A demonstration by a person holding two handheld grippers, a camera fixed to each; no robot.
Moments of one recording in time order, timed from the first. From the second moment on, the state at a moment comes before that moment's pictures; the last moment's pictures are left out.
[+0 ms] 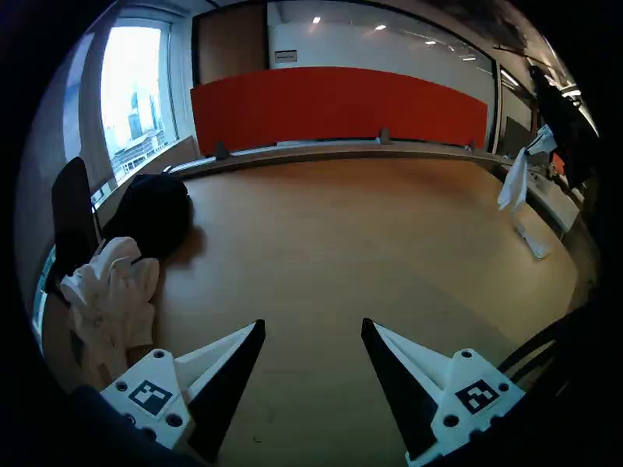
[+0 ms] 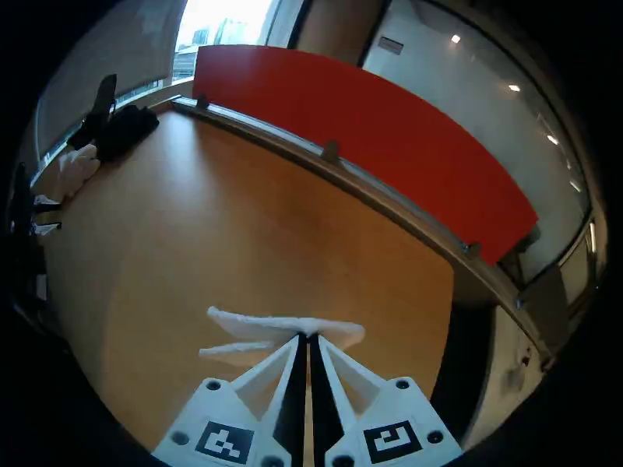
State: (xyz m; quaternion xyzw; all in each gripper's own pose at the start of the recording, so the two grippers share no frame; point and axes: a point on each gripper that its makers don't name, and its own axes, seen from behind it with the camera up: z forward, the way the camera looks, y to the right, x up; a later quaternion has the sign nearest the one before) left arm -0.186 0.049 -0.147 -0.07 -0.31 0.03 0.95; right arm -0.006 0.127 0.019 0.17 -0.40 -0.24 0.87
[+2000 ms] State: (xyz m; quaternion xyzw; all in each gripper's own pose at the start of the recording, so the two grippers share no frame) left arm -0.175 0.073 -0.148 -0.10 -0.31 0.07 0.94; right arm -0.092 0.268 -0.103 0.07 -0.50 -0.17 0.85
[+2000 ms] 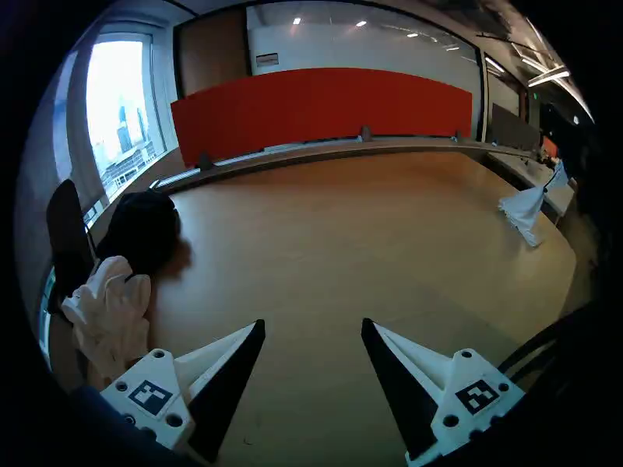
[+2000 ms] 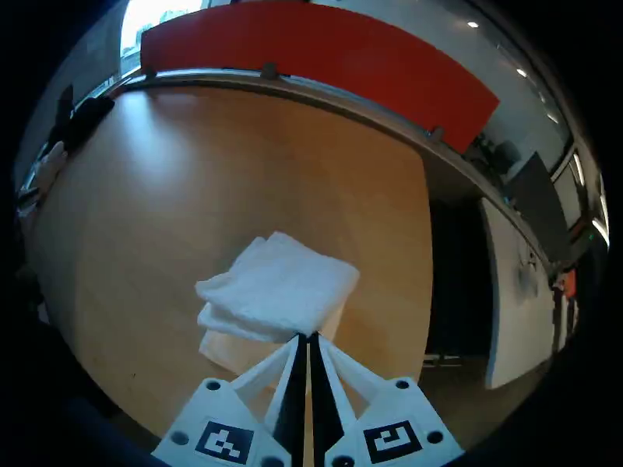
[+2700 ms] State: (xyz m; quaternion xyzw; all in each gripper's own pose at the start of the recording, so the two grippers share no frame) left arm -0.177 0.067 -0.152 -0.09 -0.31 0.07 0.94; right arm -0.134 0.296 -0.132 0.05 -0.55 -0.17 0.82
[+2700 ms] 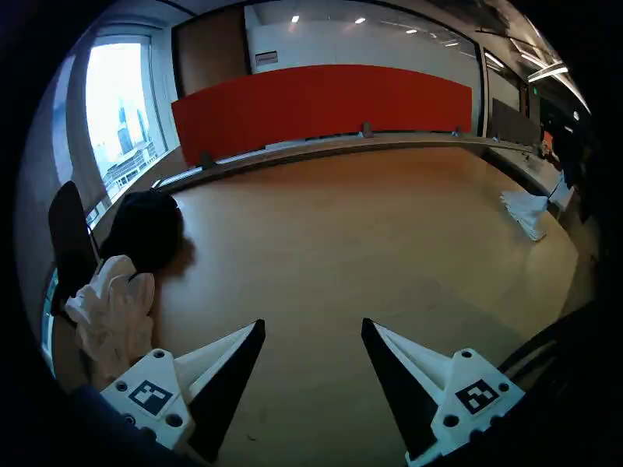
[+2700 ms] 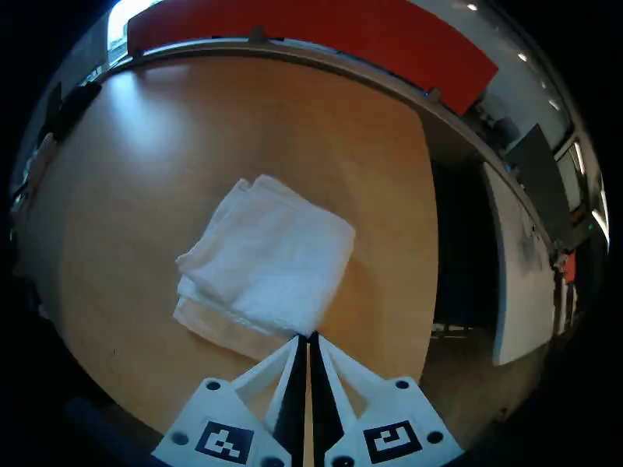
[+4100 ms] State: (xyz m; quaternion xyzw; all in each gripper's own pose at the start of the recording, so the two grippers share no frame) left arm -0.179 0.066 -0.161 -0.08 -0.32 0.09 0.94; right arm -0.195 0.321 -0.166 0.03 -0.61 -0.18 0.77
